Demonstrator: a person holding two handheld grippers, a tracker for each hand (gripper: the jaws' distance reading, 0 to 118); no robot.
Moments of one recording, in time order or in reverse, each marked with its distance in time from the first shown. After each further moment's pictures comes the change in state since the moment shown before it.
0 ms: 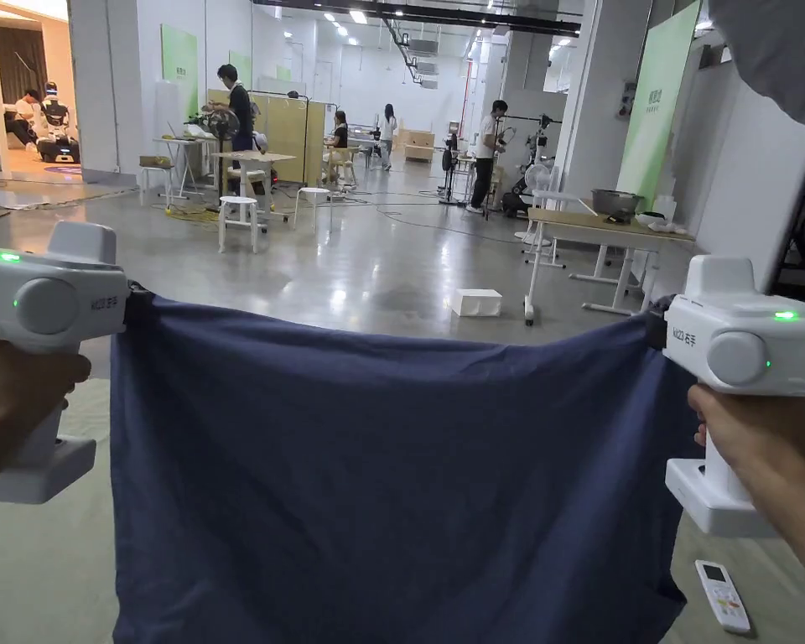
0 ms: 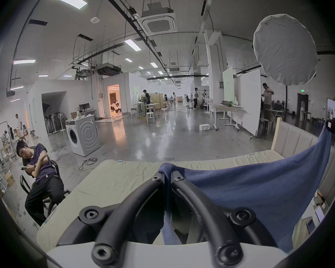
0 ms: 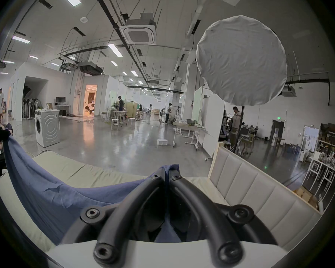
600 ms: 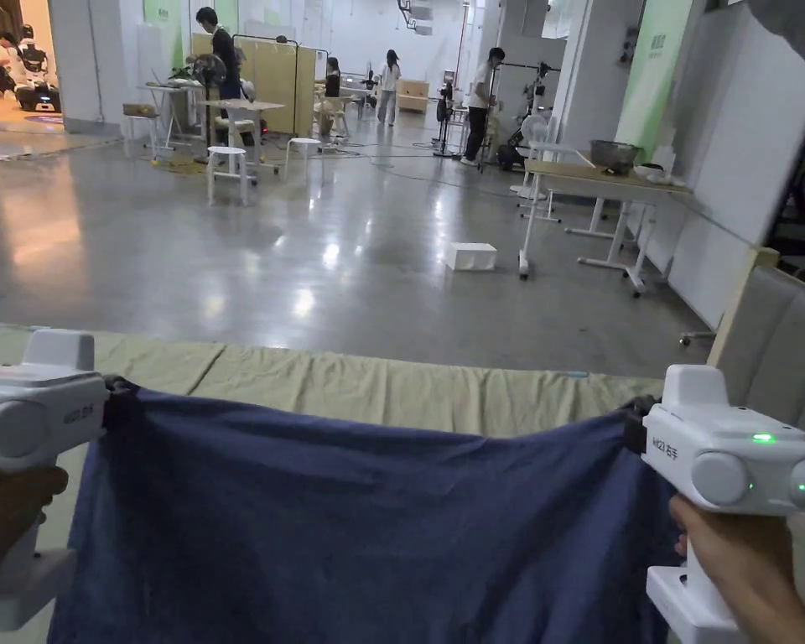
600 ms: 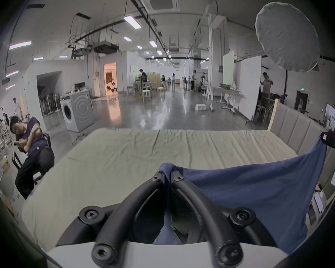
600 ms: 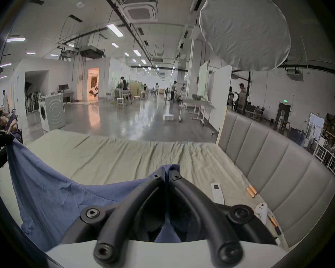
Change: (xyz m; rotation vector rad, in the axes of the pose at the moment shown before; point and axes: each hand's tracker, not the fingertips) left arm 0.007 -0.130 0.008 -0.145 -0.046 0.039; right arm -0.007 -0.140 0.021 -0.201 0.068 -0.056
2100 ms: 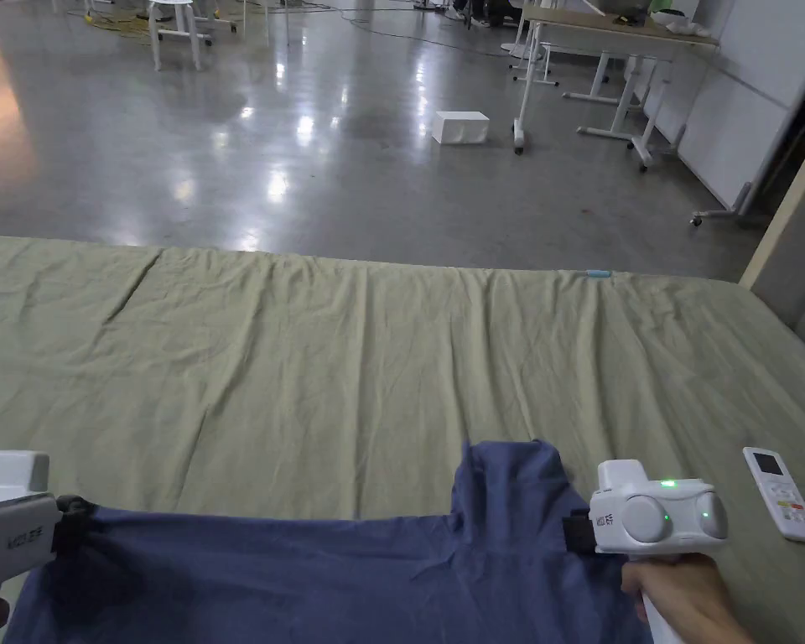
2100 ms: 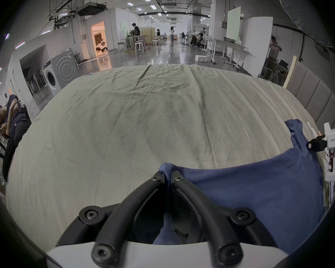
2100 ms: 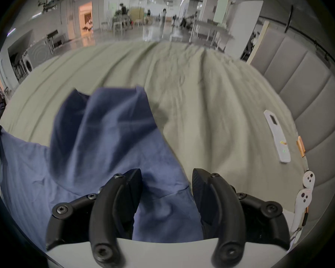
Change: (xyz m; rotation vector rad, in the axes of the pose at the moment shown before) left arm 0.028 -0.153 -0.237 -0.414 -0.045 -0.012; right arm -0.029 -0.217 -0.306 -0.740 0.058 0.063
